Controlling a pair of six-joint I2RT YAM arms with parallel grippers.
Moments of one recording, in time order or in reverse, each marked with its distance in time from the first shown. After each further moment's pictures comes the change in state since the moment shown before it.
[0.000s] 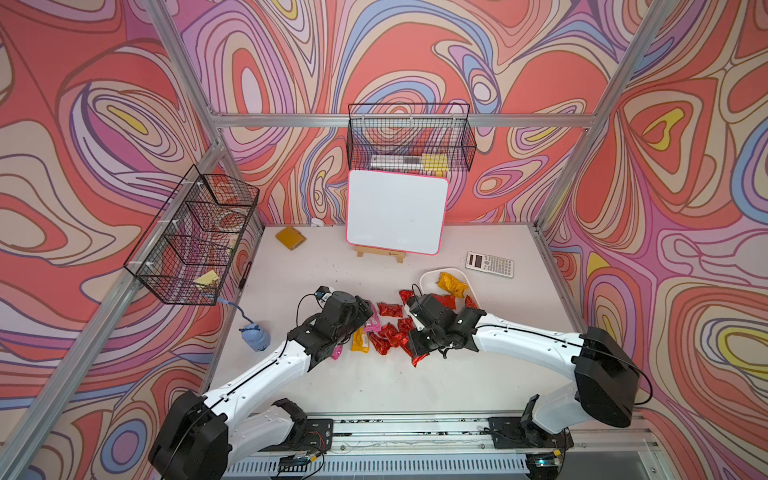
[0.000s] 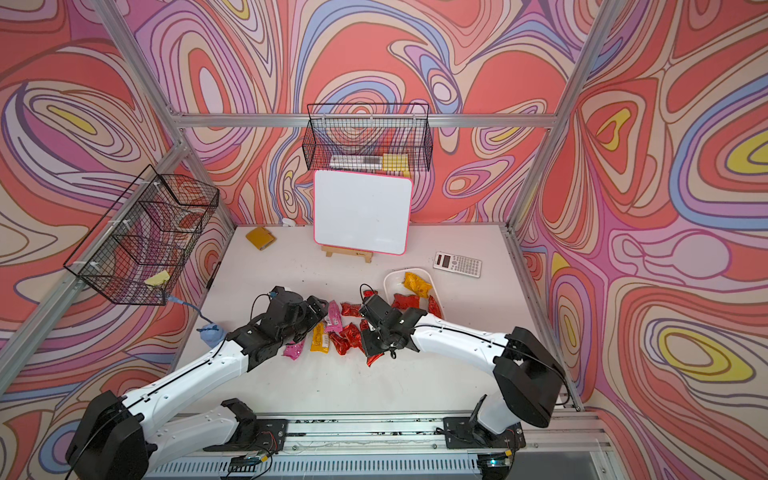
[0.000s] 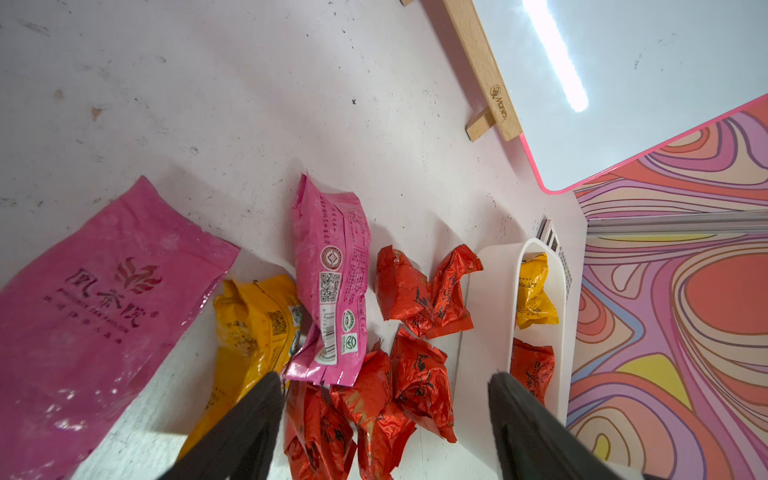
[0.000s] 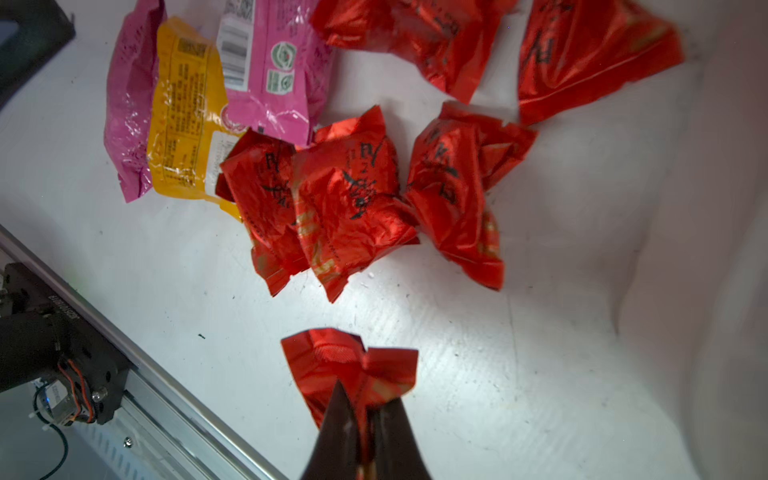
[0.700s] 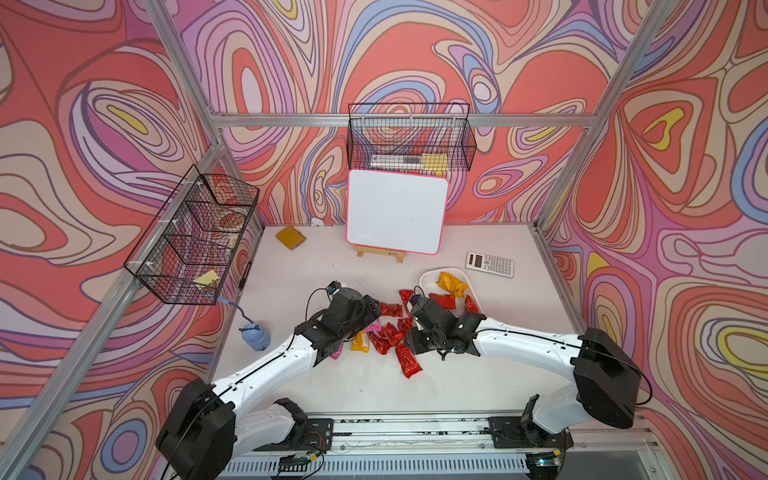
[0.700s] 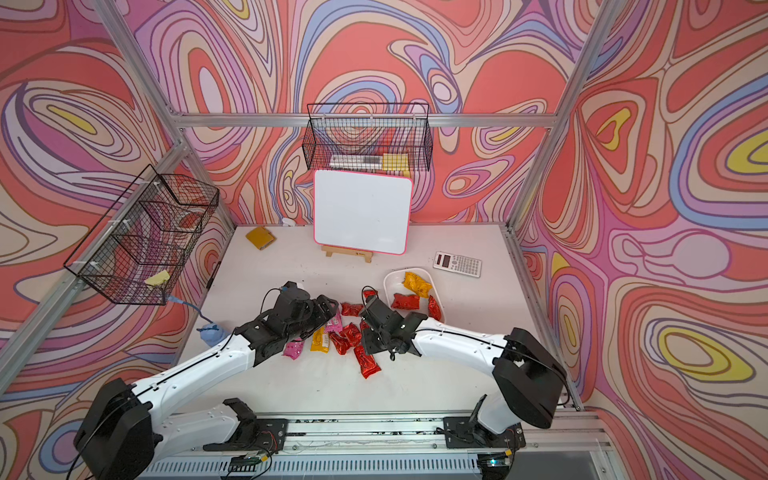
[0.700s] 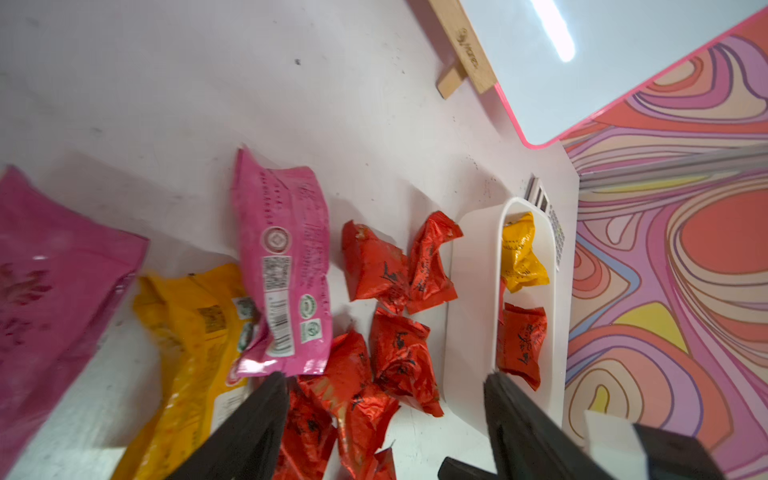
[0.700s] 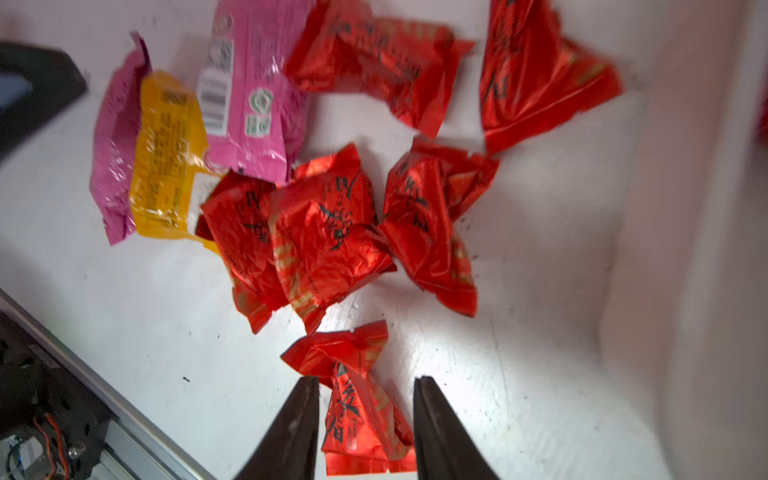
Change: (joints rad) left arm -0.064 0.093 0.069 0.045 0.068 0.079; right arm -0.033 -0.053 -0.028 0.059 0.097 0.040
